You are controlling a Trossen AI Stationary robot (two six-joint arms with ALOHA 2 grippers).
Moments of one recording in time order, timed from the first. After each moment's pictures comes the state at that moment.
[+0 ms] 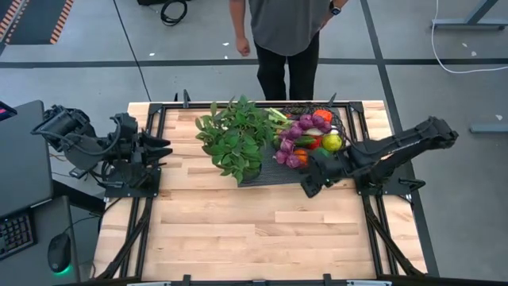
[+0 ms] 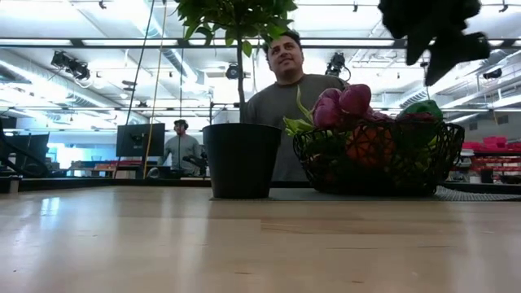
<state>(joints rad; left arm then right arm) -0.70 0.93 1.57 -1.18 -0.86 -0.98 0.27 1.22 1.04 -0.96 0.10 1.25</state>
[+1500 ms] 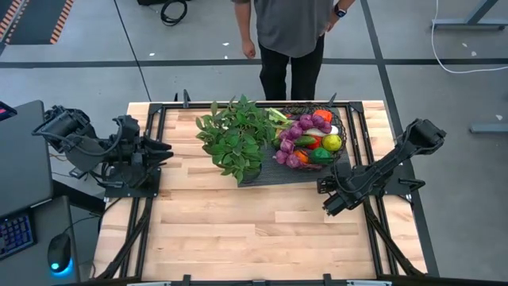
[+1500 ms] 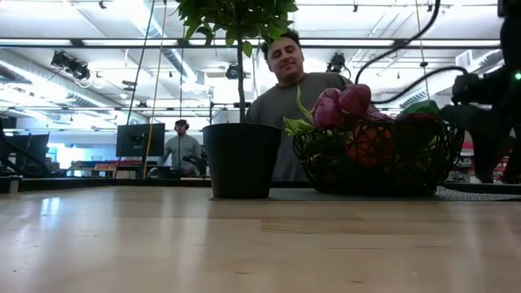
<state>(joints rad) -0.70 0.94 1.57 -1.17 -0.81 -1.06 0.57 1.39 0.62 -1.07 0.45 2.15</state>
